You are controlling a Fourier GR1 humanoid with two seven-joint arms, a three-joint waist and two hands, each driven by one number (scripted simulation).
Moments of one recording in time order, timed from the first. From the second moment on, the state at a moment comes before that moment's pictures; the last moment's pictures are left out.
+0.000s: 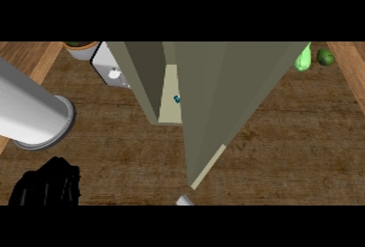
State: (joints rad) left arm 0.25 0.50 -0.32 -1.82 0.66 0.17 -0.53; right arm -0.33 -0.18 0.87 -2.31 0.18 -0.25 0.64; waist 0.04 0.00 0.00
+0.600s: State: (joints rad) left arm 0.37 0.56 -0.22 -1.83 0.71 0.04 -0.57; right arm -0.71 -0.02 0.55 -1.80 -0.10 -0.33 0.57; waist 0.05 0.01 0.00
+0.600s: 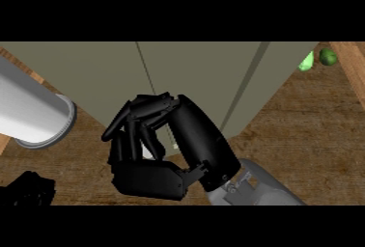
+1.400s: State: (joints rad) left arm 0.41 0.59 -0.14 -1.83 0.74 -0.06 -0.55; right arm -0.89 -0.01 0.29 -1.22 -0.33 0.07 0.20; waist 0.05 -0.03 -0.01
